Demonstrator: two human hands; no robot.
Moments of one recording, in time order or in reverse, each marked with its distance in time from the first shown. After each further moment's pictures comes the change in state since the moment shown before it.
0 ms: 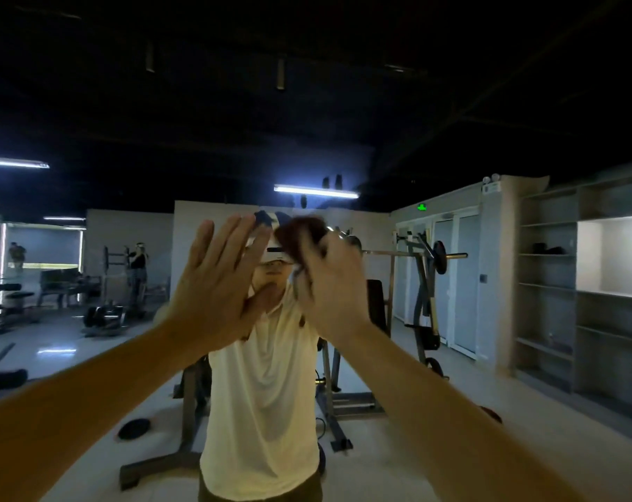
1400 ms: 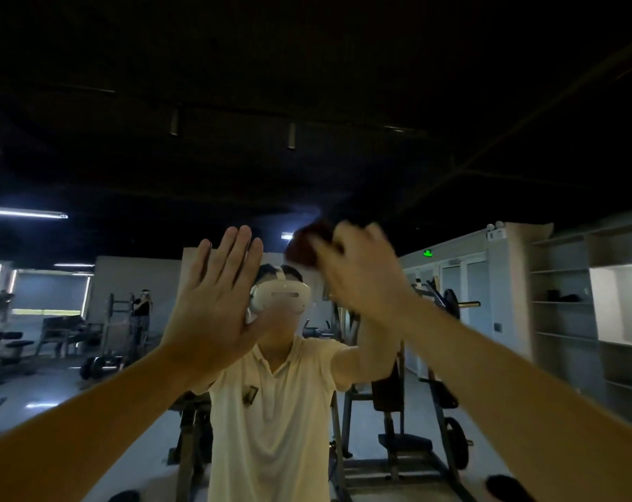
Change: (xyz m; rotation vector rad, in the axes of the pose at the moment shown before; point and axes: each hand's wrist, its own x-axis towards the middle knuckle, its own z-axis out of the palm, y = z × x) left_hand 0.034 -0.057 -0.004 0.059 0.033 -0.053; right_hand 0.113 0.033 -0.010 -0.207 0.012 -0.424
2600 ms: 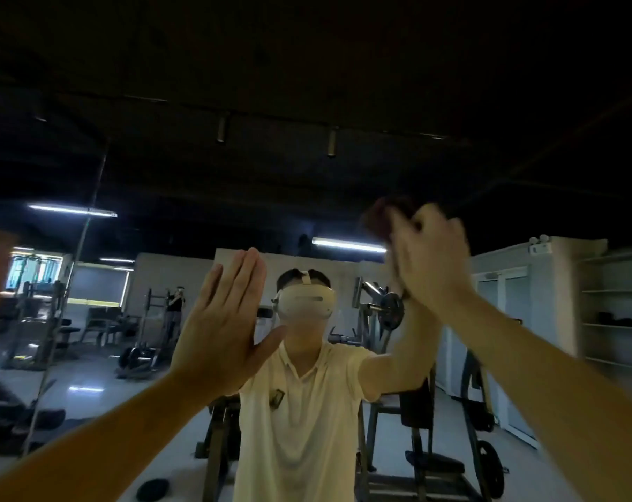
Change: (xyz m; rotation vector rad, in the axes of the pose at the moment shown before) left_hand -0.057 -0.055 -0.001 0.041 -0.071 -0.106; right_hand 0.031 -0.011 -0.002 -0.127 0.072 0.256
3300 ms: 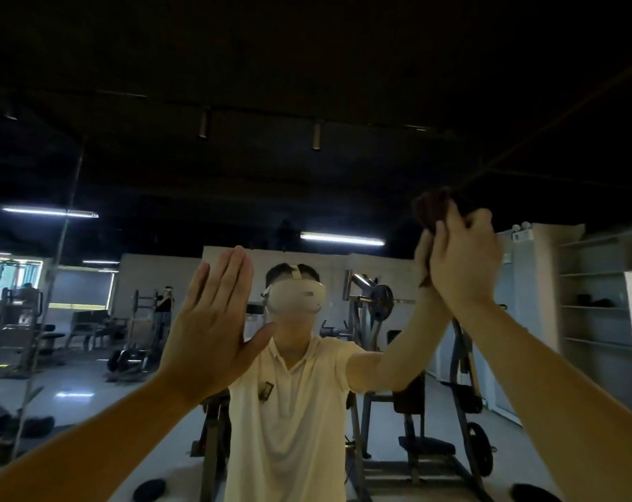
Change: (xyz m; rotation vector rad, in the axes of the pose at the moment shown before) left_hand -0.001 -0.002 0.000 -0.018 0.008 0.007; right_hand -0.028 0.044 0.000 -0.003 0.060 0.463
